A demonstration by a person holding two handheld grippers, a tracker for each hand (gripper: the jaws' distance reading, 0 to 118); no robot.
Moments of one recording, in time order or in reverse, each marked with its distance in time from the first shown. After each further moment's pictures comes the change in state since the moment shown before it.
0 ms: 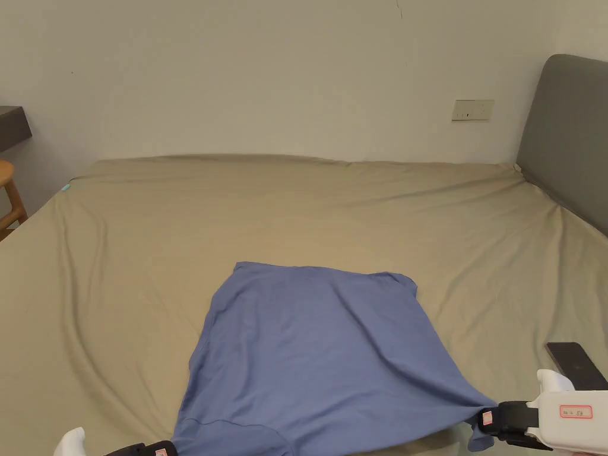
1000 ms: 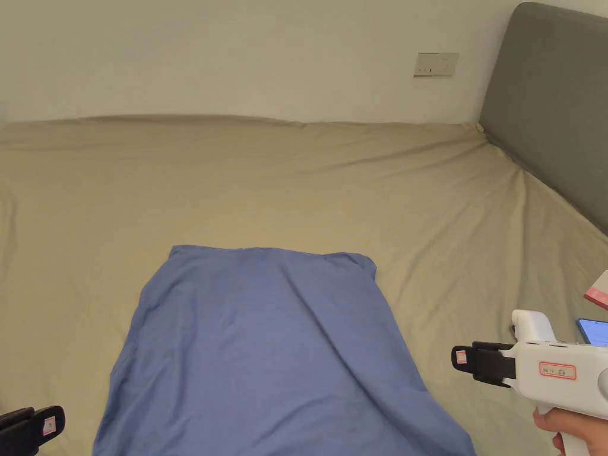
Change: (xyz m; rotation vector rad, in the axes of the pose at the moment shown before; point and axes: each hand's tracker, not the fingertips) left arm 0.097 0.082 -0.046 0.040 0.263 -0.525; right arm 0.014 0.089 -0.008 0.177 -0.011 0.254
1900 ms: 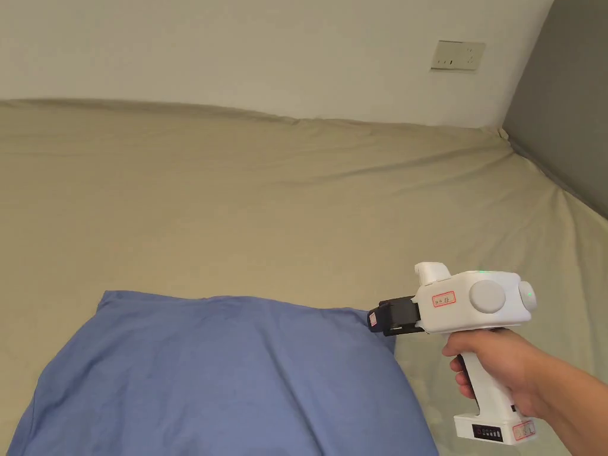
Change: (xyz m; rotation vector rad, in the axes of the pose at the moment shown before) left arm -0.041 0.131 -0.185 0.046 -0.029 -0.001; right arm 0.056 0.201 -0.341 -0.267 -0.090 0.113
